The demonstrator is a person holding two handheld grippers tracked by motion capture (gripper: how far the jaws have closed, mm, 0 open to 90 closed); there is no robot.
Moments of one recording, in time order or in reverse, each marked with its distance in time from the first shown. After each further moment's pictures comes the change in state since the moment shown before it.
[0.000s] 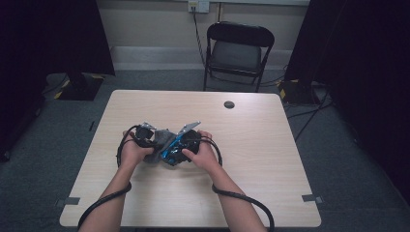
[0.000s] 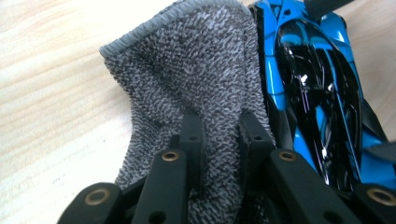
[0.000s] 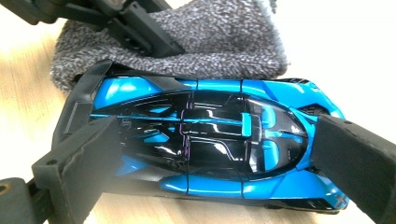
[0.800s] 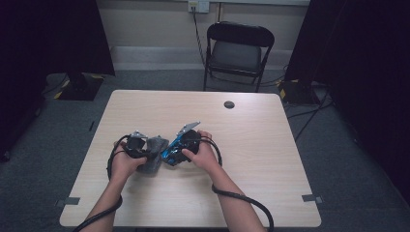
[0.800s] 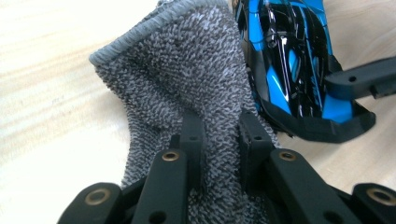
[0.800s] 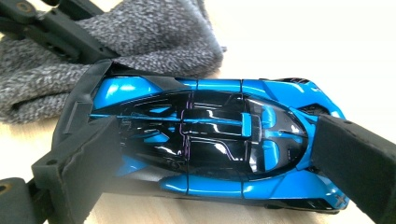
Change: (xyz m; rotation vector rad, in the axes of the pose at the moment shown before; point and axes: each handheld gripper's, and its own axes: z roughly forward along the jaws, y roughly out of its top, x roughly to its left) left arm -0.009 -0.035 -0.024 -0.031 -0.008 -0.063; right arm 0.000 0.001 0.000 0.003 0.000 -0.001
